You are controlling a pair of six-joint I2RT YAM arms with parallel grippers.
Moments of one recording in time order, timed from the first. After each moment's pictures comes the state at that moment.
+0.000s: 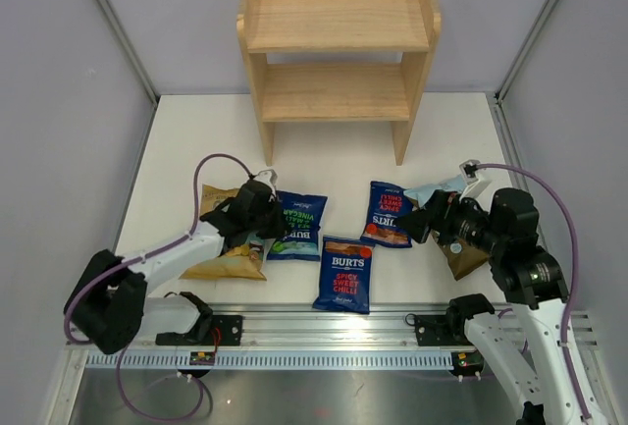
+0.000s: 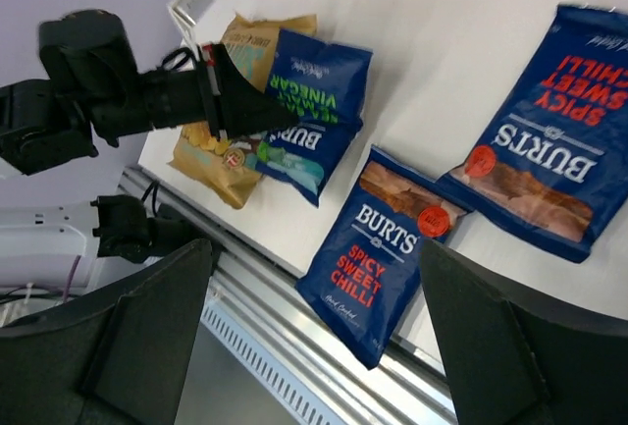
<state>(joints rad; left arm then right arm) -0.62 1.28 0.63 -0.19 0.04 -0.65 0.20 0.56 0.91 -0.75 -0.52 0.46</state>
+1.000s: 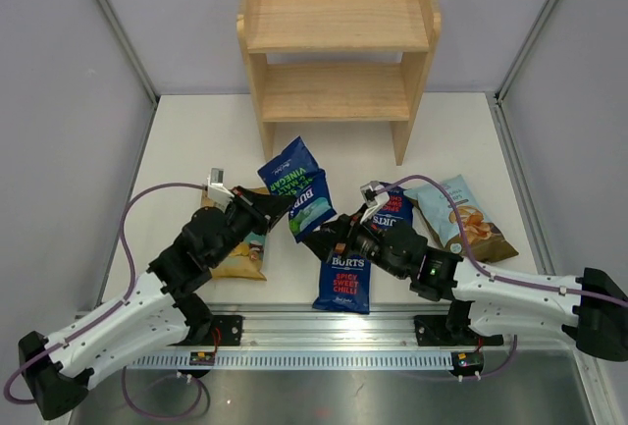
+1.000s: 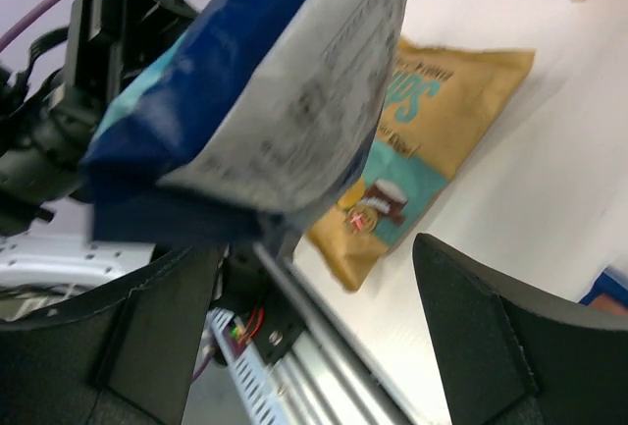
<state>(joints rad) -0.79 0.66 0.55 -0.01 -0.17 -1.35 1.15 0.97 0.55 0.36 0.19 0.74</state>
